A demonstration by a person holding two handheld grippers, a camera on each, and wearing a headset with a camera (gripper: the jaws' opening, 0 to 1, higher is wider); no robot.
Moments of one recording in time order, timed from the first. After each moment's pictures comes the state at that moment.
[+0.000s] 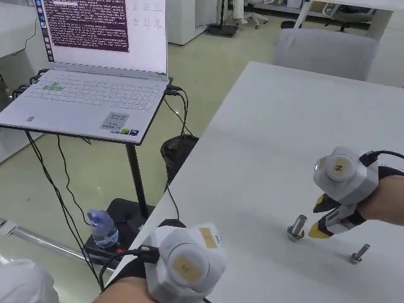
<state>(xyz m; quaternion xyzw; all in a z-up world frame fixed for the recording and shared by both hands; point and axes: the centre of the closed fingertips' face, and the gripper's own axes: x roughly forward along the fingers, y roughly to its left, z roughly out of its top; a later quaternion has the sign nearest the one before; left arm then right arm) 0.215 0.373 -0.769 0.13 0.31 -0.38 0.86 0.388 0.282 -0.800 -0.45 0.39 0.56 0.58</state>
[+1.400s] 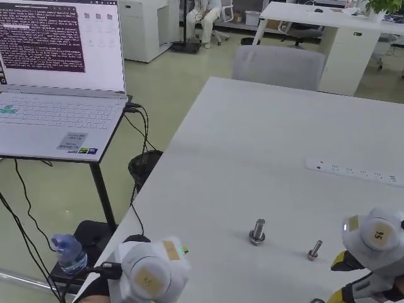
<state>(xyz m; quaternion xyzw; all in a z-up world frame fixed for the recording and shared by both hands) 0.208 0.365 -0.770 0.14 0.32 -0.38 0.85 0.295 0.173 -0.810 -0.39 0.42 0.54 0.61</state>
